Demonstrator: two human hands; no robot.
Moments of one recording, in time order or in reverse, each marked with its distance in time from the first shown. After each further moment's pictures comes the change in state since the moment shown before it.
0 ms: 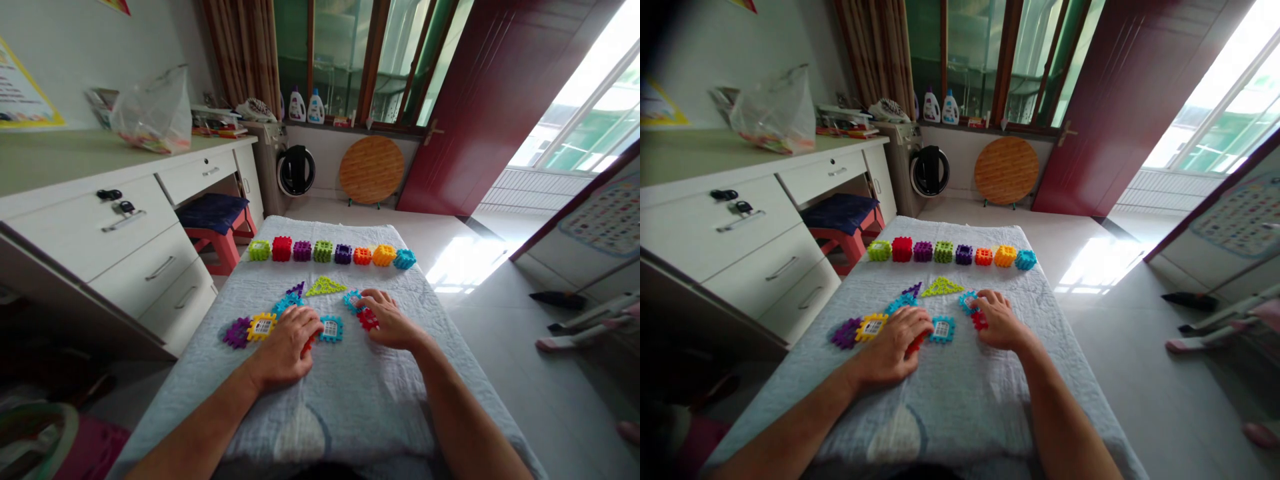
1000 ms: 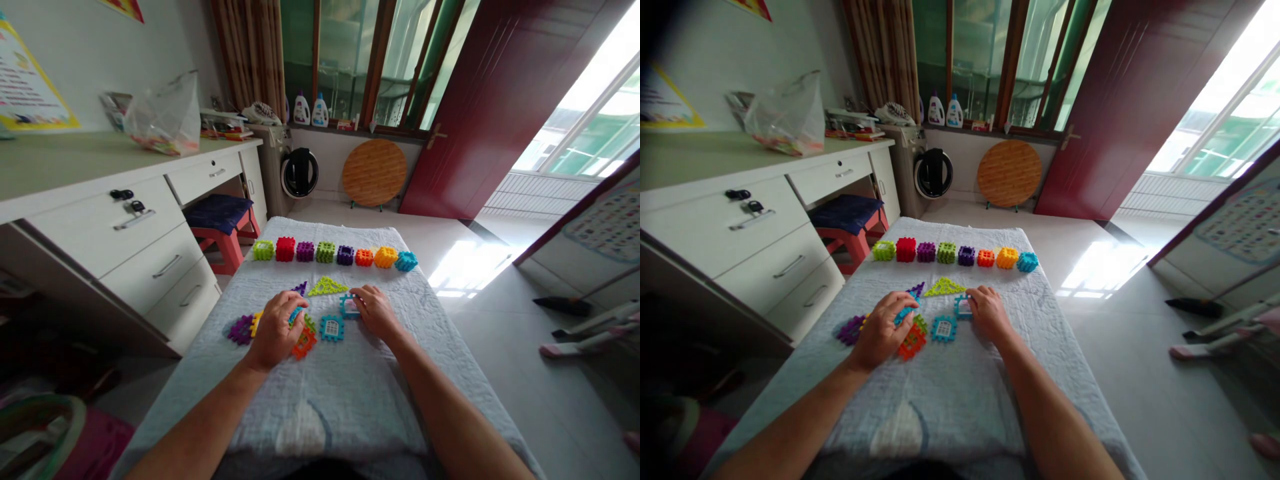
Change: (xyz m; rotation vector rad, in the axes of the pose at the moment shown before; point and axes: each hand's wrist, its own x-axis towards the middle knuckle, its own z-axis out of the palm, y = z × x) left_hand 0.000 -0.024 0.007 -0.047 0.493 -0.169; right_hand 0.035 -0.004 0.026 0.079 0.333 0.027
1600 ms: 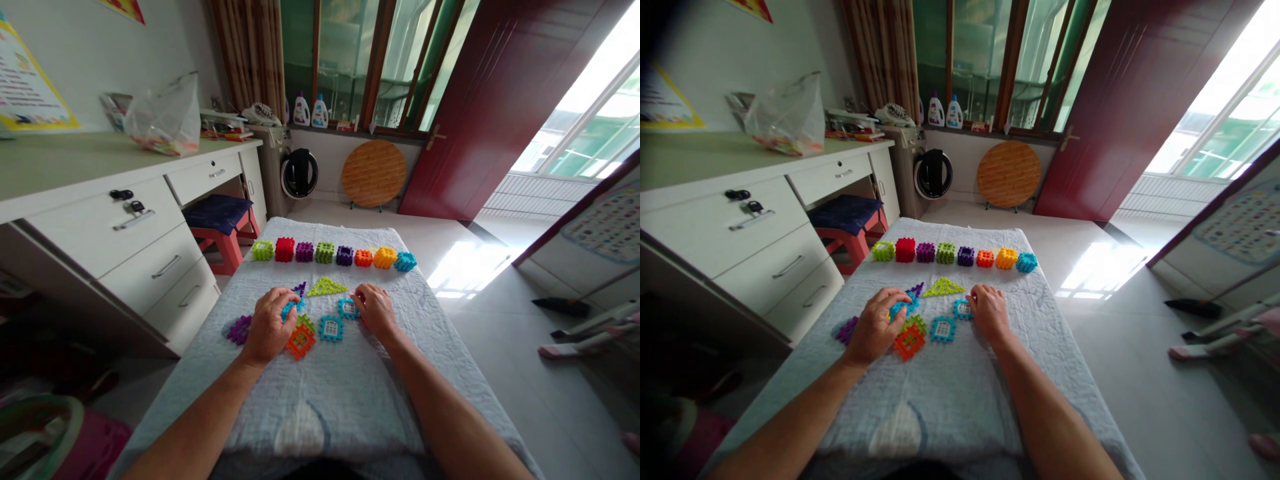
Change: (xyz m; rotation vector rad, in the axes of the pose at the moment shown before) left_hand 0.004 -0.008 -0.005 0.065 0.054 -0.060; right_hand 0.003 -0.003 0.003 -0.184 0.080 0.103
